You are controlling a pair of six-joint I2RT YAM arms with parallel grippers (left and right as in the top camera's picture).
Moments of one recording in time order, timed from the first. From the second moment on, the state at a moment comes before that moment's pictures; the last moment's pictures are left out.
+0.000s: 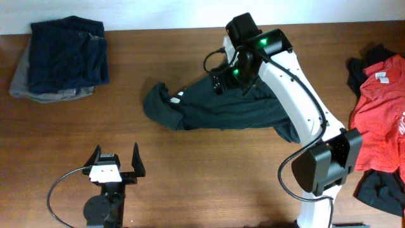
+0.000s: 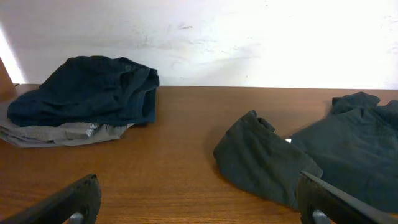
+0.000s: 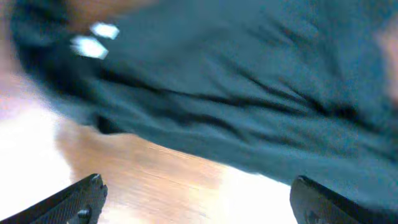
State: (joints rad) left arm -0.01 0.01 0.01 -0.08 -0.03 -0.03; right arm 0.37 2.04 2.06 -1.33 -0.11 0.18
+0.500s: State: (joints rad) left arm -0.01 0.01 0.01 -0.08 -0.03 -0.03; right arm 0.07 2.04 2.06 -1.47 -0.03 0.41
